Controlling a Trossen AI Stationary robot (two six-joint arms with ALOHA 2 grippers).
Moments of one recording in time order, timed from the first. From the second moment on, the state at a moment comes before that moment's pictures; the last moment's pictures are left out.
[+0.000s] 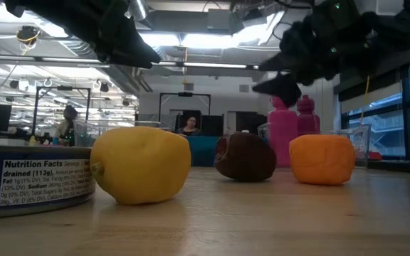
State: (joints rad) left arm -0.14 1.04 0.58 0.11 -0.68 -0.17; right arm -0.17 1.28 0.45 0.54 -0.28 0.28
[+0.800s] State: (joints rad) left arm -0.14 1.04 0.58 0.10 -0.69 -0.17; right arm -0.11 1.26 0.51 0.56 -0.10 0.28
